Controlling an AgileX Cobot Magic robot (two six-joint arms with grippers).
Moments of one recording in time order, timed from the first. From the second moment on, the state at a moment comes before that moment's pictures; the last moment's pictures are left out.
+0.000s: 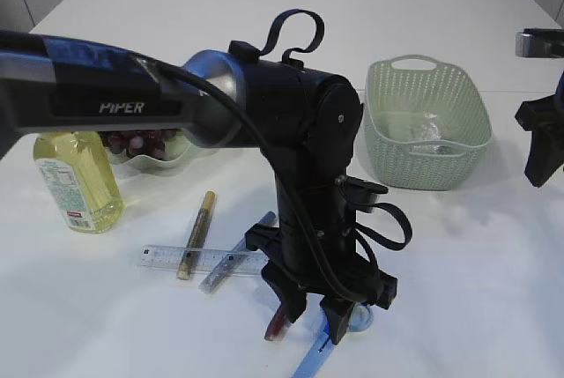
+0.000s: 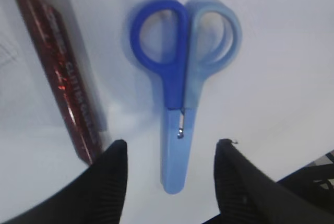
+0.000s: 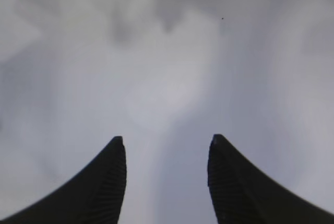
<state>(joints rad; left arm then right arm) -0.92 2.26 -1.70 -0.23 1.17 -0.22 -0.05 1.75 -1.35 0.11 1.22 -0.22</state>
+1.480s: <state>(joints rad) -0.95 2.32 -1.70 -0.25 1.11 -0.23 -0.05 1.75 -1.36 0.16 1.22 -0.23</state>
